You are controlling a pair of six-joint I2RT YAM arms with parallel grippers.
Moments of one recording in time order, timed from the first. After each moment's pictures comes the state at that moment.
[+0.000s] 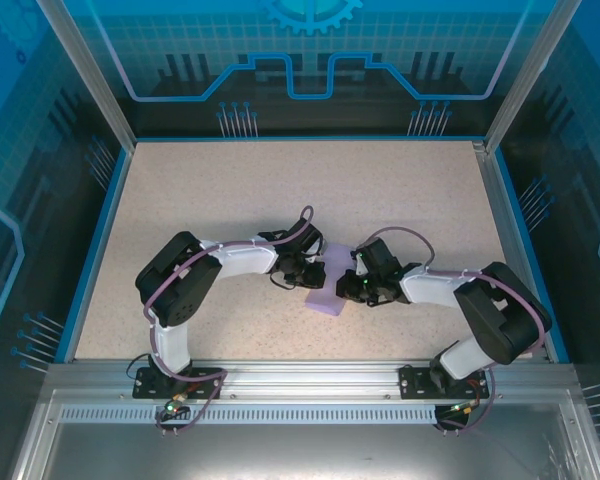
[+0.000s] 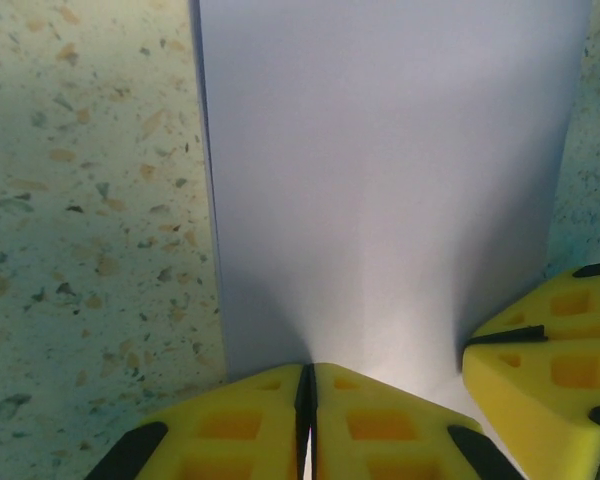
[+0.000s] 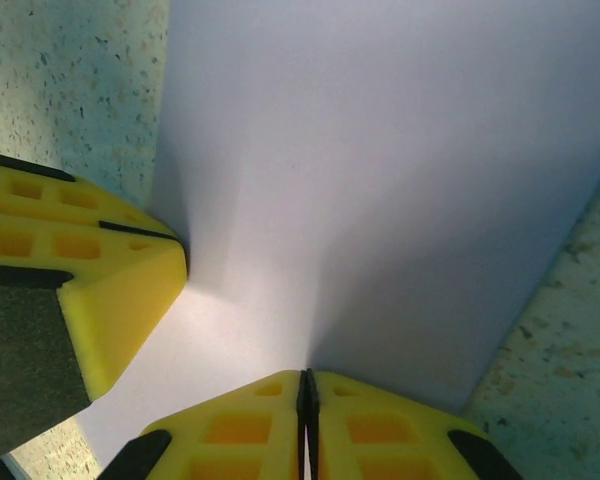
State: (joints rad) left arm -0.72 1.90 1.10 -0.36 0.30 -0.53; right arm 0.57 1.52 0.56 -0.06 -0.36 0.76
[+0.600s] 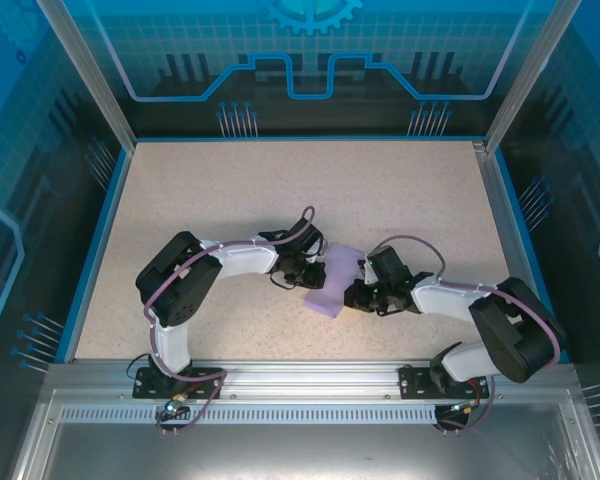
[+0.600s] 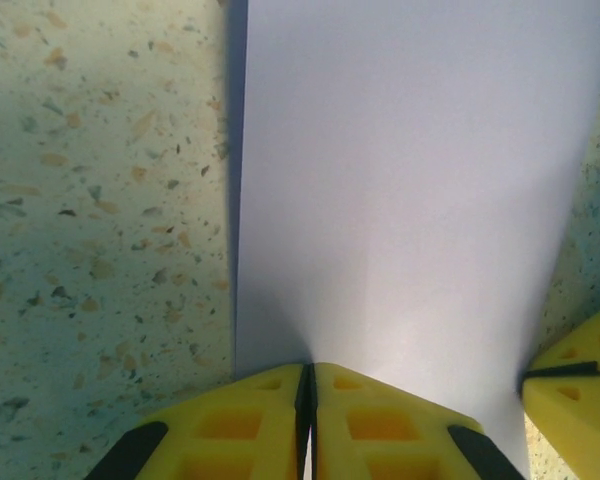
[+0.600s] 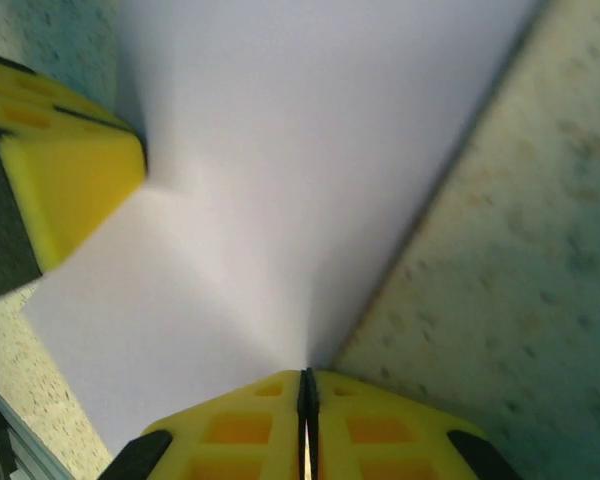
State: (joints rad) left arm -0.72 1.90 1.10 -0.37 0.29 -0.51; right arm 0.54 1.39 0.46 -0.12 -0.41 0.72
